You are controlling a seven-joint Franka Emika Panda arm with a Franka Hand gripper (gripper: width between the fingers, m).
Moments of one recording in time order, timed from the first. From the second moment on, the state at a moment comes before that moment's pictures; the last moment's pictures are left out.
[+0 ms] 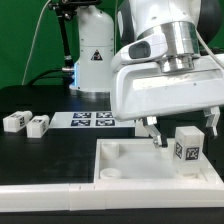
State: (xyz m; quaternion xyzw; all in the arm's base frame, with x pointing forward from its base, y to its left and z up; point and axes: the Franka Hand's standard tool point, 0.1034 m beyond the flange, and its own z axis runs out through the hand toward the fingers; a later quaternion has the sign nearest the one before) arm 0.622 0.122 0.071 -0.98 -0.12 -0.15 0.05
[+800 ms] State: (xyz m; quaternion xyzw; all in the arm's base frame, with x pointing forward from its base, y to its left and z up) arm 0.629 0.112 0.080 -1.00 -0.07 -0.04 0.05
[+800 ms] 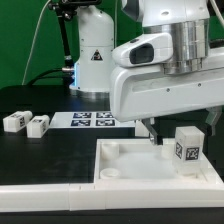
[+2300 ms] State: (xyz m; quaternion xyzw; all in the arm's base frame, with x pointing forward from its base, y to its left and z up) arm 0.638 0.113 0.081 -0.96 0.29 -0.02 0.06
